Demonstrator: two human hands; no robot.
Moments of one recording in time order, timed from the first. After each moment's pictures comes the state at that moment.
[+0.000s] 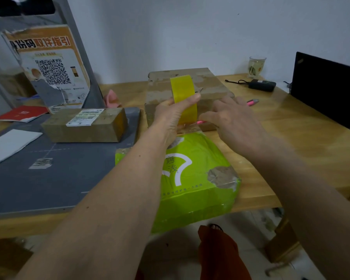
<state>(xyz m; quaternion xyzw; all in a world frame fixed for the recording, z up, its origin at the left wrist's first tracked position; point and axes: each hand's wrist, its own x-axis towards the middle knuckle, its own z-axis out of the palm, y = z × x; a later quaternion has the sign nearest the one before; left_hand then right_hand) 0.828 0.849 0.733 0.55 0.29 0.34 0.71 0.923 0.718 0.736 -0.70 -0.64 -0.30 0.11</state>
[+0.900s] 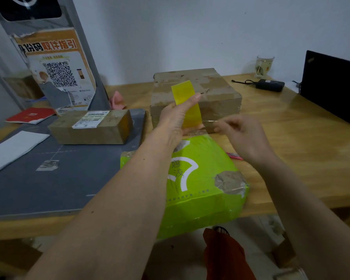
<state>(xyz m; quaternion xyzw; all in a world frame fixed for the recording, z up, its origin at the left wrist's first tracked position) 0.829 0.851 0.736 0.50 0.31 0.33 0.74 0.924 0.722 0.707 -0.74 -0.45 0.01 0.50</state>
